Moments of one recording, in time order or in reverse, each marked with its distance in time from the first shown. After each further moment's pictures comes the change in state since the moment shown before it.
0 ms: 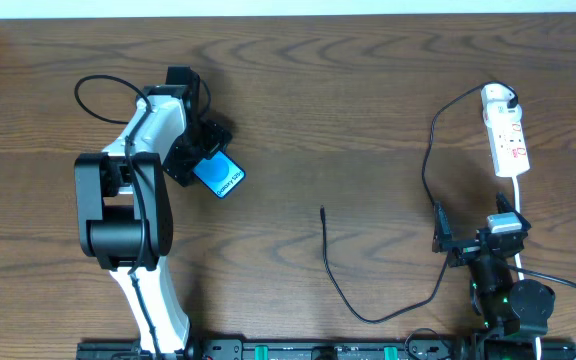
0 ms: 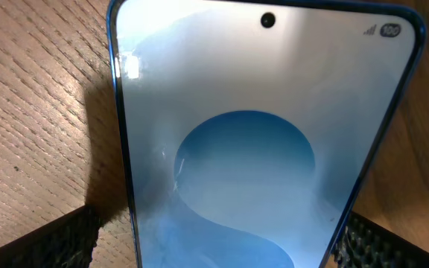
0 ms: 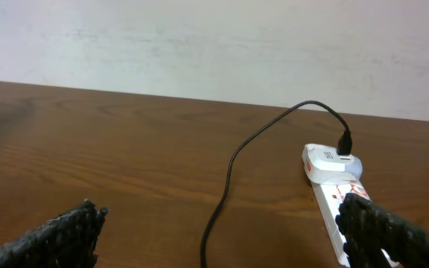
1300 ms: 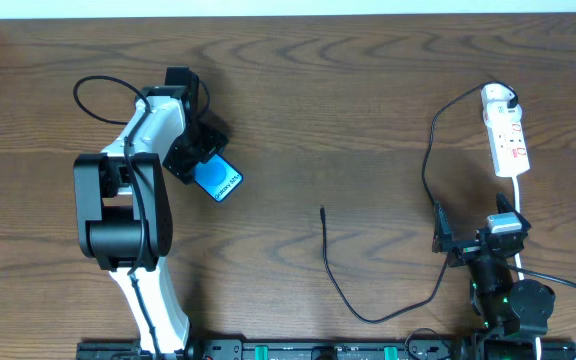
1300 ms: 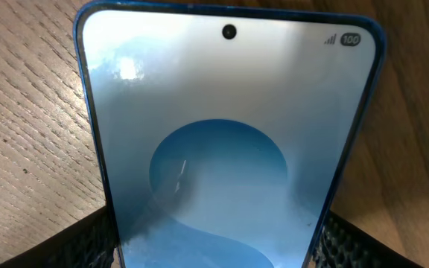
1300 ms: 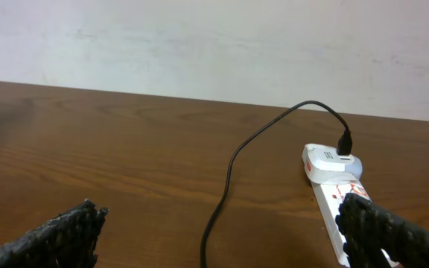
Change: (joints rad) left arm 0.000 -0.003 -0.006 0.002 -0.005 0.003; right arm 0.000 0.000 0.000 0.000 0.000 0.000
